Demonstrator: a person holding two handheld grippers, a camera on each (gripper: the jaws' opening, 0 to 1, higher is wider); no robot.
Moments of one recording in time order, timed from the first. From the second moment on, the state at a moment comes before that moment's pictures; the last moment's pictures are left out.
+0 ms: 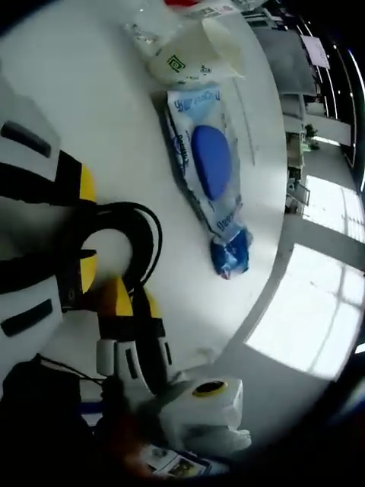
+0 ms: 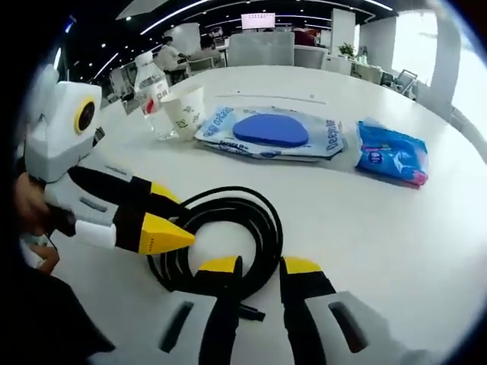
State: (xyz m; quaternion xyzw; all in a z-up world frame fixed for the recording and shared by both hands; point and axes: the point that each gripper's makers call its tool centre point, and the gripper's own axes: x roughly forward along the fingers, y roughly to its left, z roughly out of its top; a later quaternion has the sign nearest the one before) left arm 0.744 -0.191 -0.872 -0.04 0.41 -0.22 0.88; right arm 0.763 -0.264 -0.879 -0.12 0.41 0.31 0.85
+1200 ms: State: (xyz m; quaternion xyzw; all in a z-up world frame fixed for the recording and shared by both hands) left arm 0.759 -0.197 -0.826 0.03 0.37 -0.23 0.90; right arm 0.763 -0.283 -0.841 0.01 0.43 0.26 0.87
